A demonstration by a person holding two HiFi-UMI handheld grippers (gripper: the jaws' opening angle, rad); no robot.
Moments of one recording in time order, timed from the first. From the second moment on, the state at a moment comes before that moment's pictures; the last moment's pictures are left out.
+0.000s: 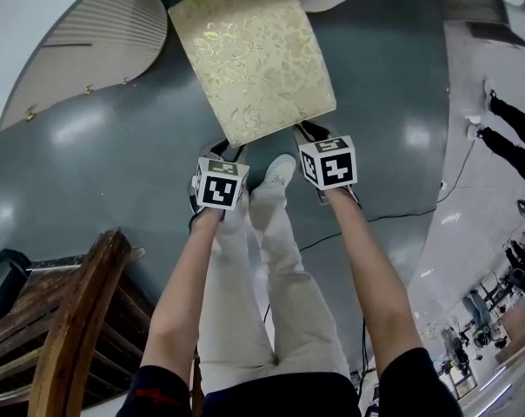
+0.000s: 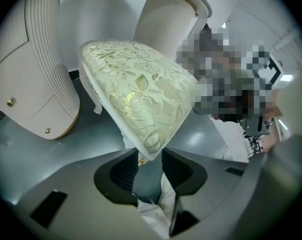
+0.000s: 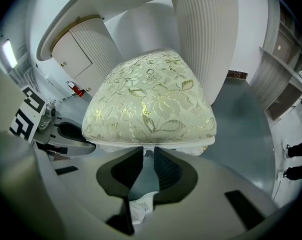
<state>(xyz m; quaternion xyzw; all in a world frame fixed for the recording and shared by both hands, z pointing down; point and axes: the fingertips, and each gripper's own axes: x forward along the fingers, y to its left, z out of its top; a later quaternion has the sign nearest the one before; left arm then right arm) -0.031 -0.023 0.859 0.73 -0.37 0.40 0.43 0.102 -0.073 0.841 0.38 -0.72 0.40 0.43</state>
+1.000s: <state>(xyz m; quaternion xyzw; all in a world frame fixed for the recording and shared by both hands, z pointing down) -0.049 -0.076 0.857 0.71 -0.39 0.39 0.43 0.082 -0.125 0.835 0.38 -0.74 0.37 0.41</state>
